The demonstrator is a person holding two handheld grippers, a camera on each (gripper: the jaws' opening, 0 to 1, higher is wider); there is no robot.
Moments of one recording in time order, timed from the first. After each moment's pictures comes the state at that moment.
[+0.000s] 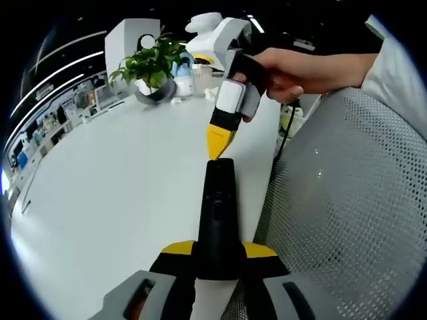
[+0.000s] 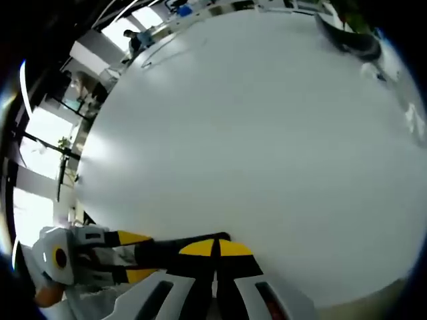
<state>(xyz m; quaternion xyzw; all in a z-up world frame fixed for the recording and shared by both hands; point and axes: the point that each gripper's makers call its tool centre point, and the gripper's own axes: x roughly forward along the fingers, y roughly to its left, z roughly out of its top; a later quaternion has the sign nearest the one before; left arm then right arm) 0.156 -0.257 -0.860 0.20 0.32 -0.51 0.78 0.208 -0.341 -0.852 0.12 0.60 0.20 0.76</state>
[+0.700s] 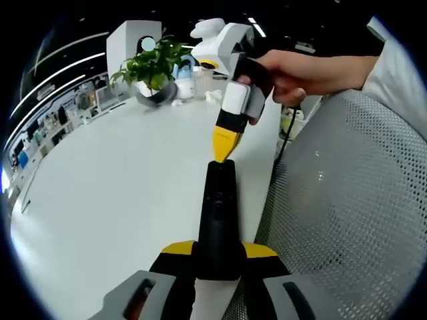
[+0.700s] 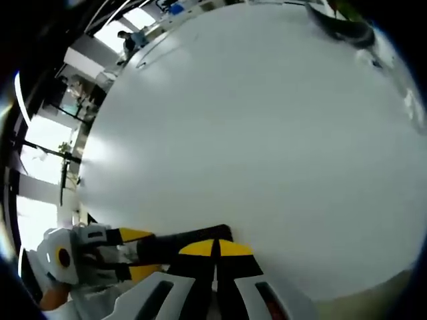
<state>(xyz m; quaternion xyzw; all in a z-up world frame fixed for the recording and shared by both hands) 0.156 -0.258 -0.860 0.20 0.32 -0.50 0.78 0.201 -0.341 -0.852 0.13 0.61 0.20 0.75</state>
